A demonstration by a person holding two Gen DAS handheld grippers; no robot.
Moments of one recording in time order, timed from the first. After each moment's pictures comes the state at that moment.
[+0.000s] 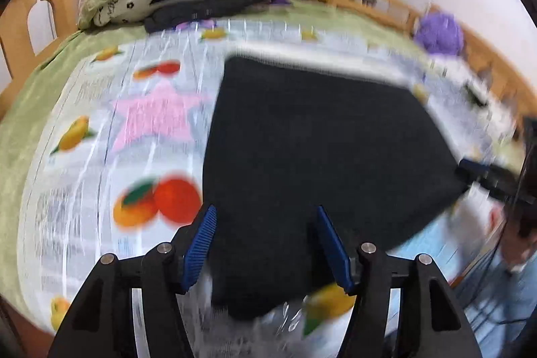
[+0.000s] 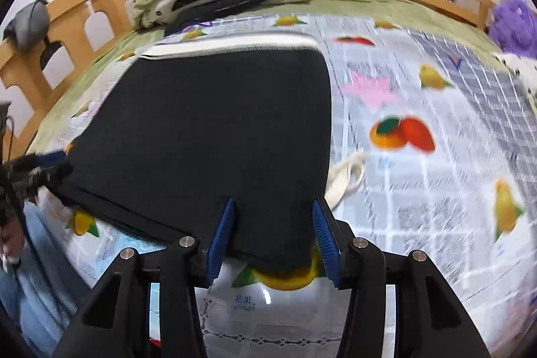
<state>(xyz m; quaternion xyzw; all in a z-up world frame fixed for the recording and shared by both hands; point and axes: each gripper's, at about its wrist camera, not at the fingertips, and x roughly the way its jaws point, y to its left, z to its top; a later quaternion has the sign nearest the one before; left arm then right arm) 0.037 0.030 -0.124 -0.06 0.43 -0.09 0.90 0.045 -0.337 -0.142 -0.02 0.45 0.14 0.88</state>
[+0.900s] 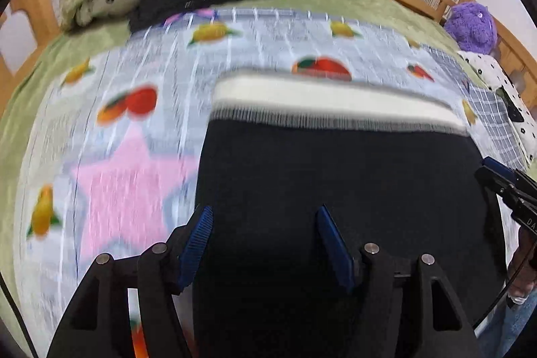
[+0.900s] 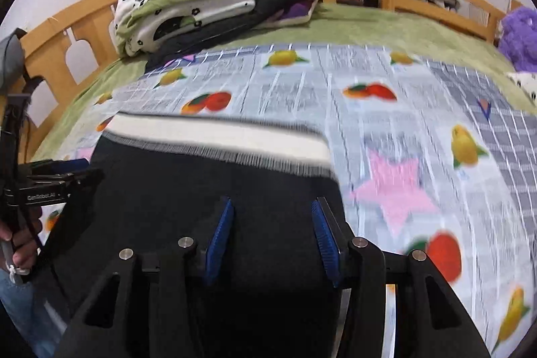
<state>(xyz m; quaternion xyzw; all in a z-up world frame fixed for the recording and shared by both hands) 0.159 0.010 -0.154 -0.03 0.50 -0.05 0.86 0.165 -0.317 -0.139 0.00 0.43 0.14 0.89</state>
